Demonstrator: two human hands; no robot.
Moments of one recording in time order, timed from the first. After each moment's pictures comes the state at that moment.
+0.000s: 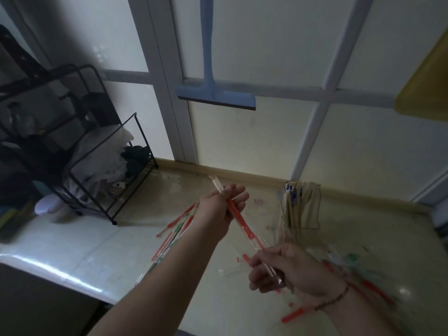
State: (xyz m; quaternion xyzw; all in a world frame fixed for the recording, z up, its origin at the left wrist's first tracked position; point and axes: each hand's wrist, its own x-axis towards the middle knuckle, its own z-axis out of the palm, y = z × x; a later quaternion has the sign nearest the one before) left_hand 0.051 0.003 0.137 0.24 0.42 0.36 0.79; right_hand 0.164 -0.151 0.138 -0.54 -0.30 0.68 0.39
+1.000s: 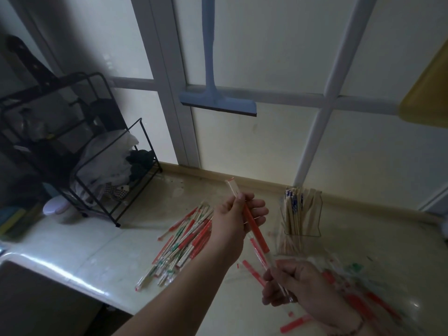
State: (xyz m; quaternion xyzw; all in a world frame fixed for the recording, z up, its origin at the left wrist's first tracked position) left_hand 0.064 -0.047 0.160 0.35 0.39 0.40 0.75; right_hand 0.176 -0.176 0.122 -0.61 -0.32 0.59 0.42
